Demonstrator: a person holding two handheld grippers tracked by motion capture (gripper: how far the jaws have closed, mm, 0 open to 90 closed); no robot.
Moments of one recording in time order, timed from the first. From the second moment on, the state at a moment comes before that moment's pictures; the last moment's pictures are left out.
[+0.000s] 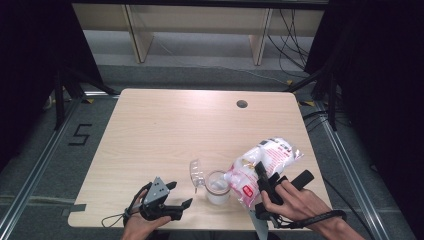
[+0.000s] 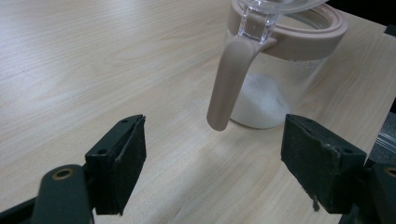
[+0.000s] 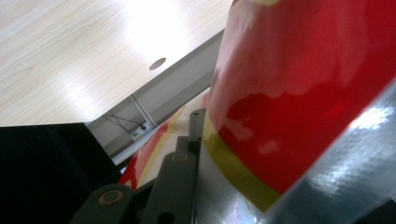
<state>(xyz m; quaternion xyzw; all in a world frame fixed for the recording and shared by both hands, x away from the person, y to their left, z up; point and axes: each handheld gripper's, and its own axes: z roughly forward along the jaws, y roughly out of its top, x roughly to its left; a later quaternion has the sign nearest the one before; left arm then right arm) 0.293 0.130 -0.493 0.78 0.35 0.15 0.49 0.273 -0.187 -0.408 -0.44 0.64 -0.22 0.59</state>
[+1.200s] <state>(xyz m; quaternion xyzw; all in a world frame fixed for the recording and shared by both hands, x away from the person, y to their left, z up) 0.293 0.131 -0.492 0.79 0.34 0.15 0.49 0.273 -0.187 -0.404 -0.44 0.63 -0.22 0.59</state>
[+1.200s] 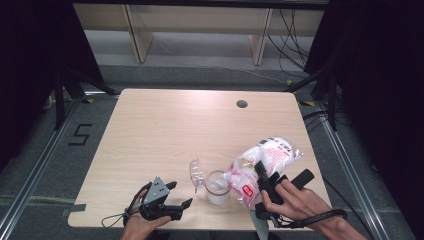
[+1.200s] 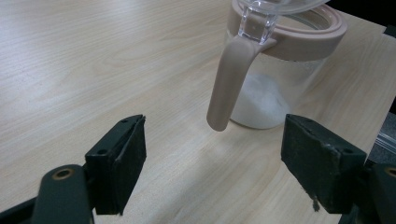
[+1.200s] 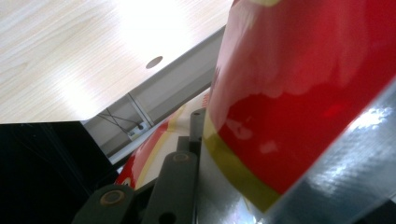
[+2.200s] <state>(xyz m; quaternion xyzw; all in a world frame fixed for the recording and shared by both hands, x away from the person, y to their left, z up) 0.294 0.131 -0.492 0.79 0.34 0.15 0.49 0.273 -0.189 -0.405 -0.45 0.63 -0.23 0.59</state>
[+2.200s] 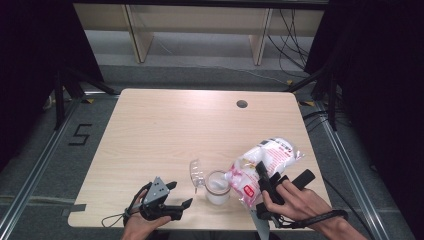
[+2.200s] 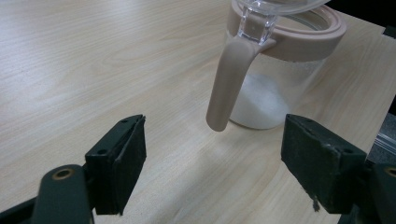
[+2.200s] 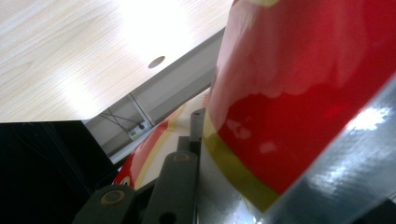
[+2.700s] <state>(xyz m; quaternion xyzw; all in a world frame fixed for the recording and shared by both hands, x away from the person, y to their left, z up) 0.293 0.131 -0.492 0.79 0.35 0.15 0.49 0.271 -0.184 -0.403 -0.47 0.63 -0.24 0.58</state>
